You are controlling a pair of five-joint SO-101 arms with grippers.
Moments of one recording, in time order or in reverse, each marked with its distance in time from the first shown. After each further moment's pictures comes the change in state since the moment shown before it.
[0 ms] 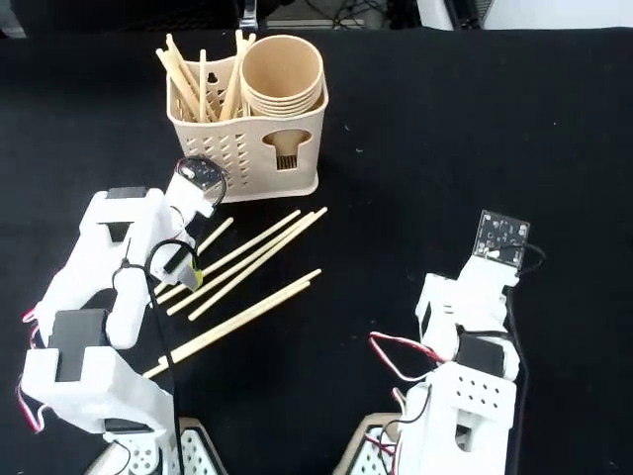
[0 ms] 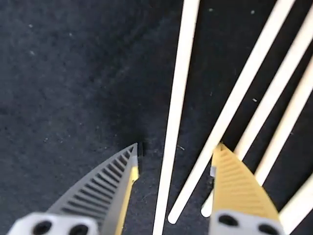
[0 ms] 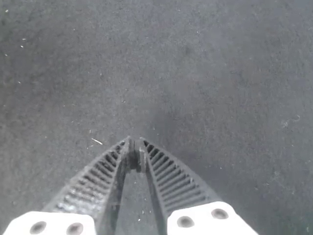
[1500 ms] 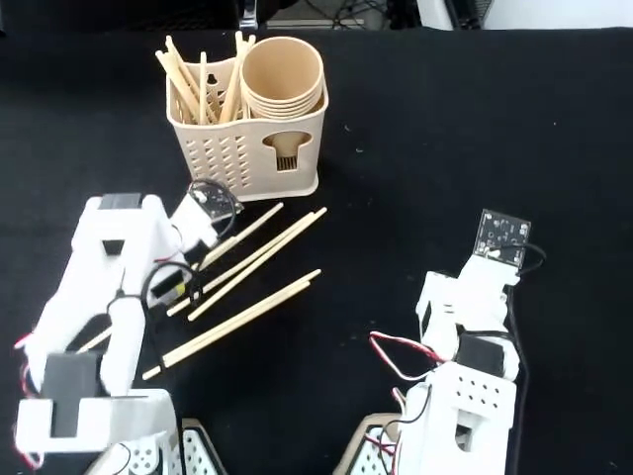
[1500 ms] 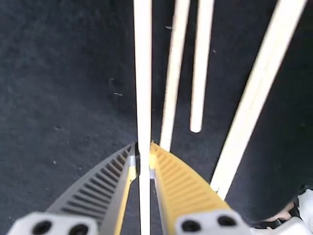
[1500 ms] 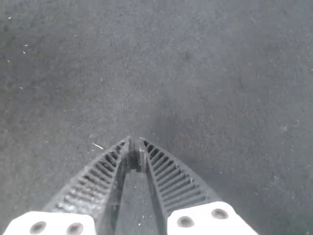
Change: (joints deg) left arm 1.7 -18.1 7.6 15.1 -11.6; right arm 0.0 0.0 0.0 -1.1 0.0
